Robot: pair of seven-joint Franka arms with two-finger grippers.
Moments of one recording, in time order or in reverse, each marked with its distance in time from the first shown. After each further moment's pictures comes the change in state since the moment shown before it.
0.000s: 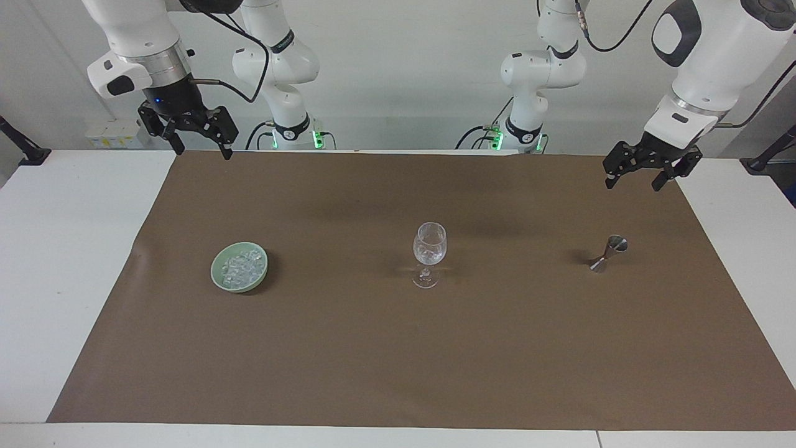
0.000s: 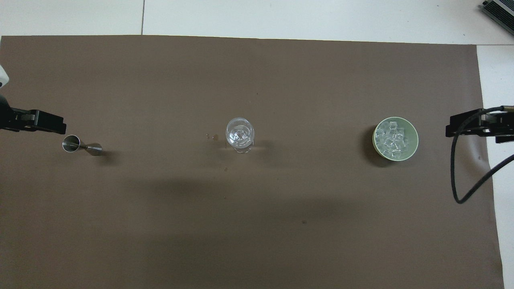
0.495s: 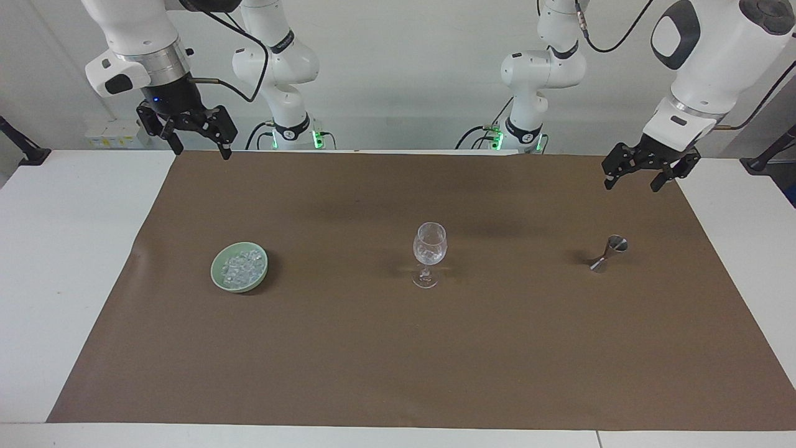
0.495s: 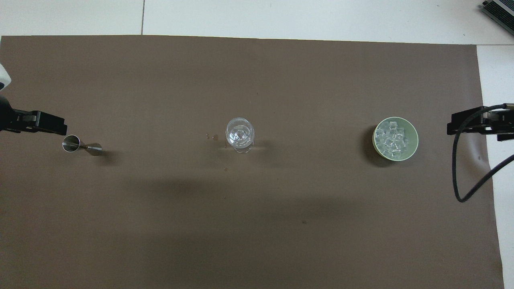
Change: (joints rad) left arm 0.000 0.001 0.002 -0.008 0.000 0.000 0.000; right arm 0.000 0.005 0.000 0.017 0.000 0.000 0.000
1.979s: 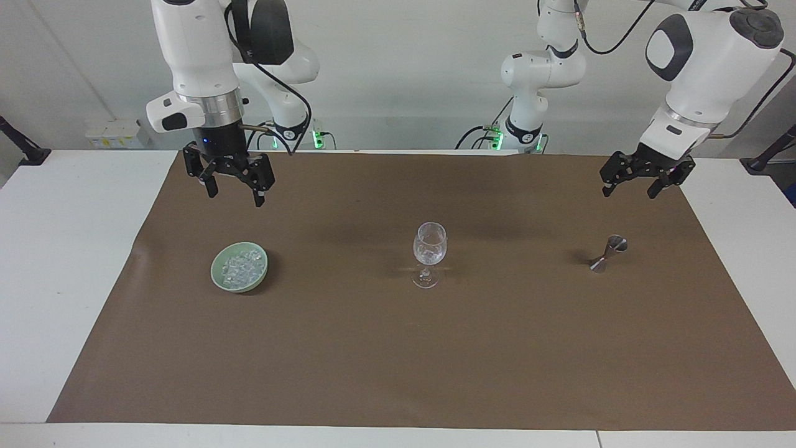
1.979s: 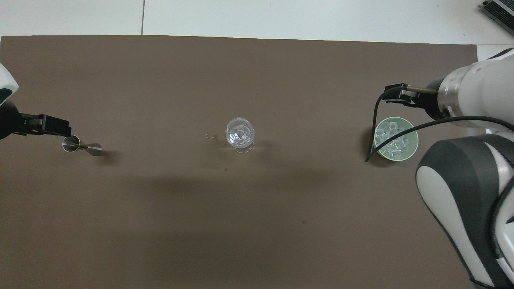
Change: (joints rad) left arm 0.035 -0.022 -0.023 -0.078 -0.006 0.078 0.000; right arm -0.001 0.025 0.111 -0.135 -0.079 0.326 0.214
